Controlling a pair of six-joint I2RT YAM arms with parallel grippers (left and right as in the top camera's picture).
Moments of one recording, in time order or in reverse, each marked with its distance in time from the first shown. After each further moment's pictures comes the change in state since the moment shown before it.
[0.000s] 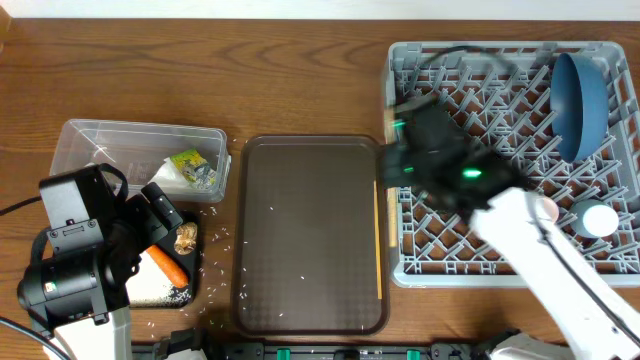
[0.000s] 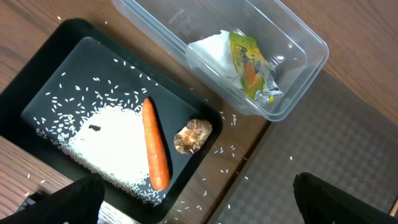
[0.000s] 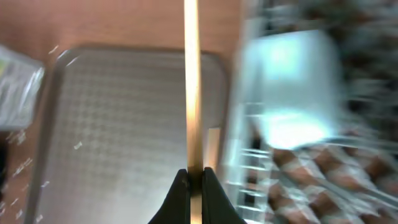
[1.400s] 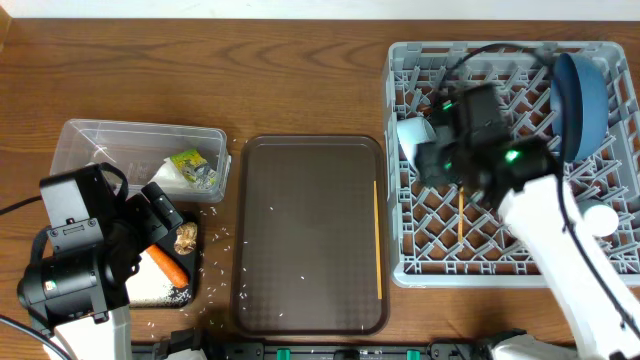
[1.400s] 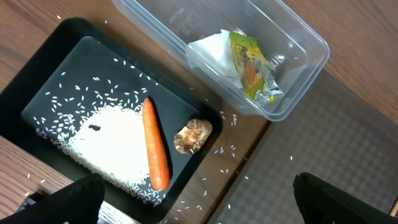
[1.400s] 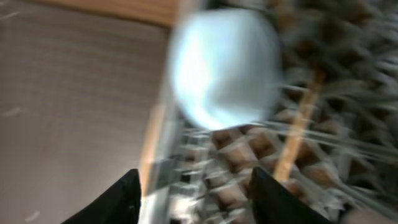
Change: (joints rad) left arm 0.000 0.004 0.000 0.000 0.000 0.000; right arm -0.113 0.013 0.003 -0.094 -0.083 -0.262
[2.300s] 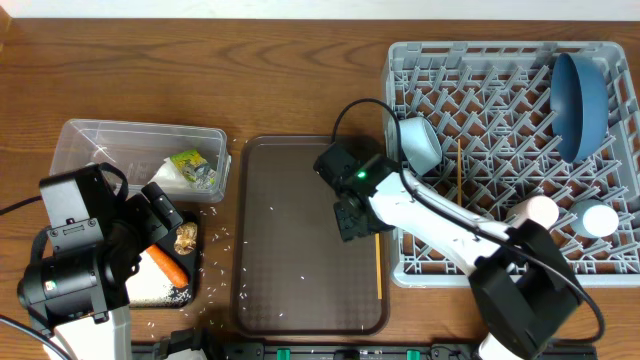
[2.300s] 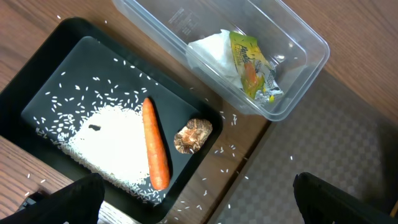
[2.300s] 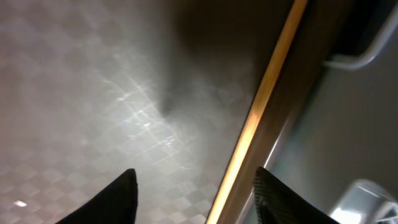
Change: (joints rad) left arm 0.000 0.000 0.000 0.000 0.000 0.000; right arm 0.389 0.431 -0.008 -0.047 0.060 0.381
